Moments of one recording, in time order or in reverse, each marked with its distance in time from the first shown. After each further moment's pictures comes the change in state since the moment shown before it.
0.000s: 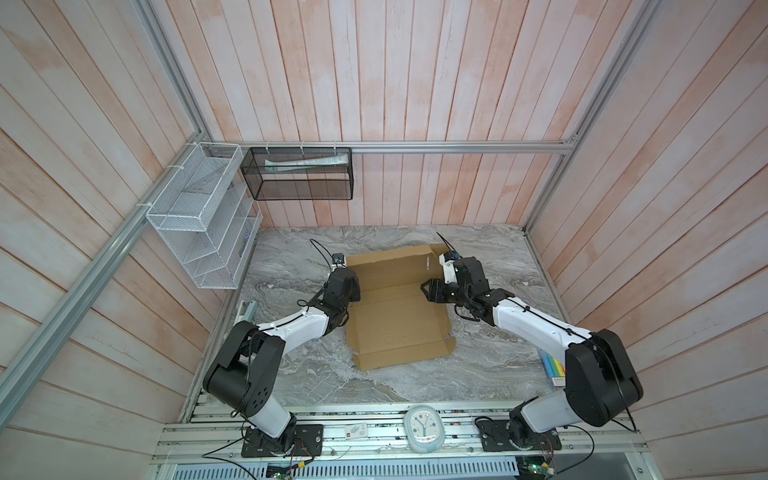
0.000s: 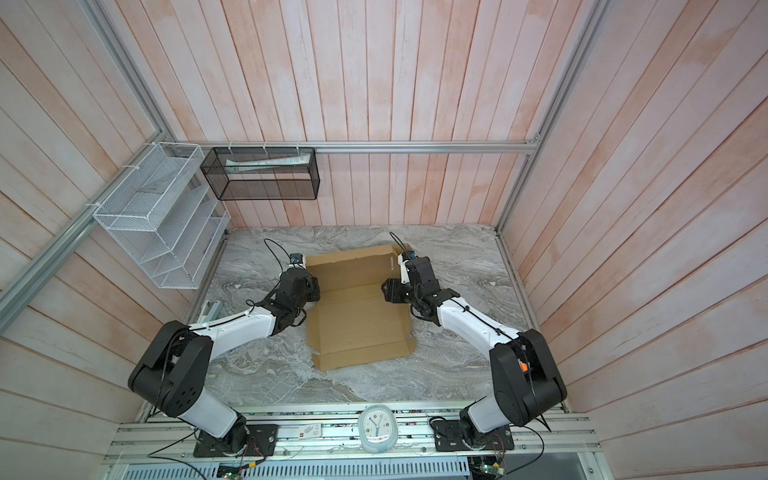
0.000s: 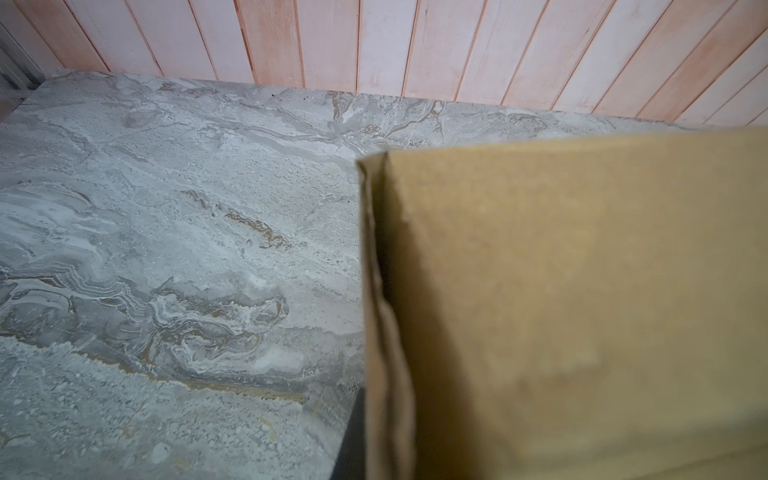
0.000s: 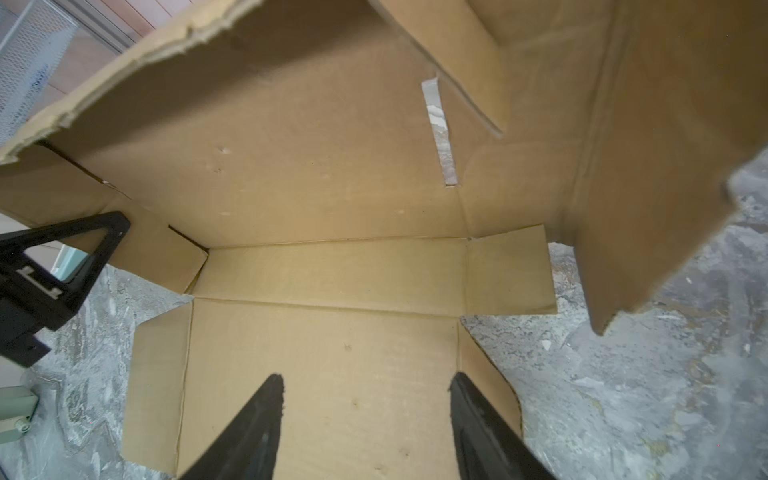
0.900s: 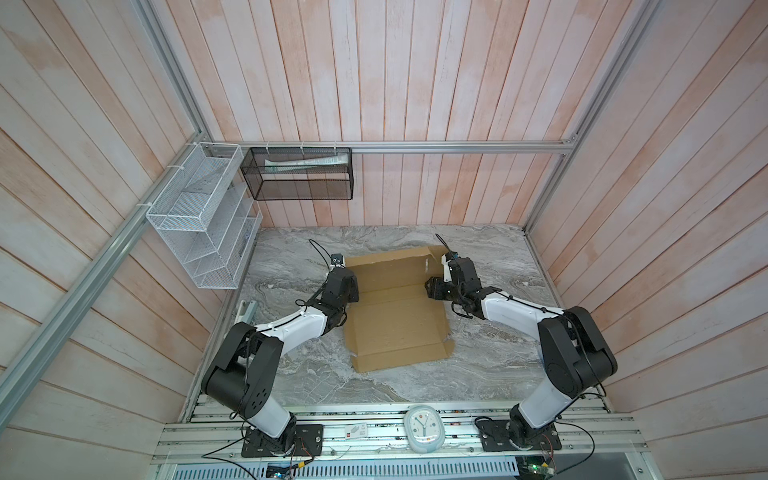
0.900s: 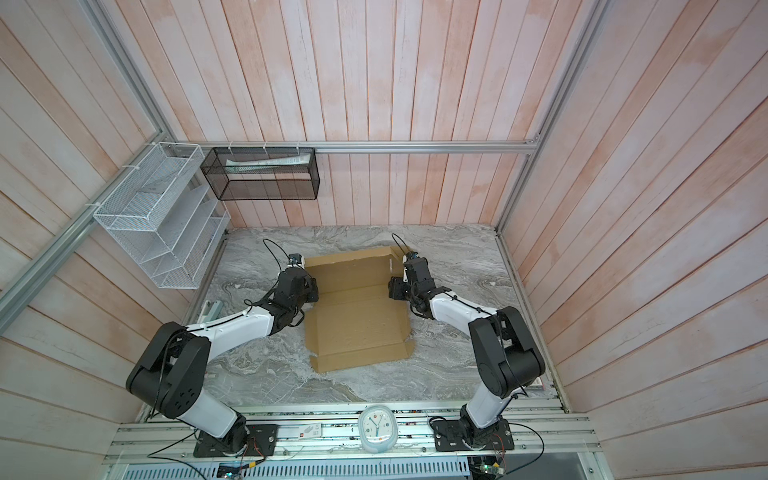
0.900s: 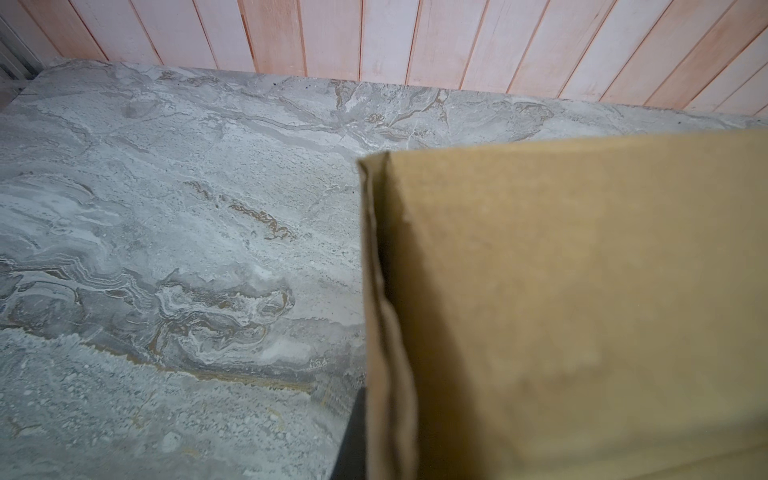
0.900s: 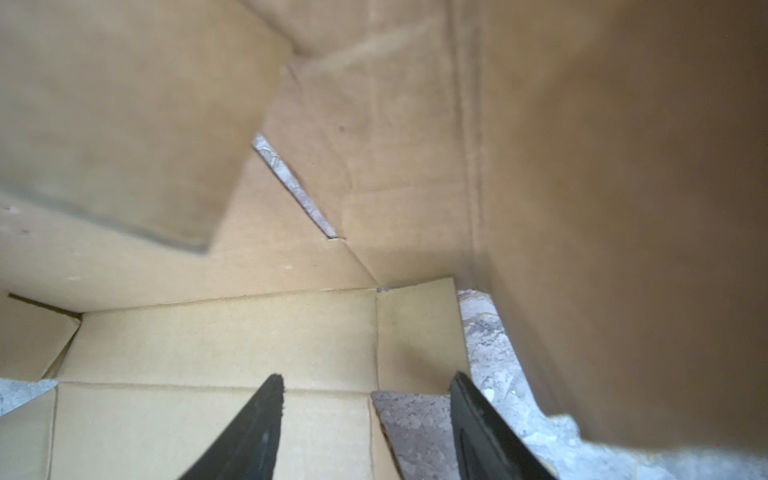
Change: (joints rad) left arm 0.013 -0.013 0.000 -0.024 0.013 0.005; right arm -0.047 0.164 0.010 0.120 0.106 0.001
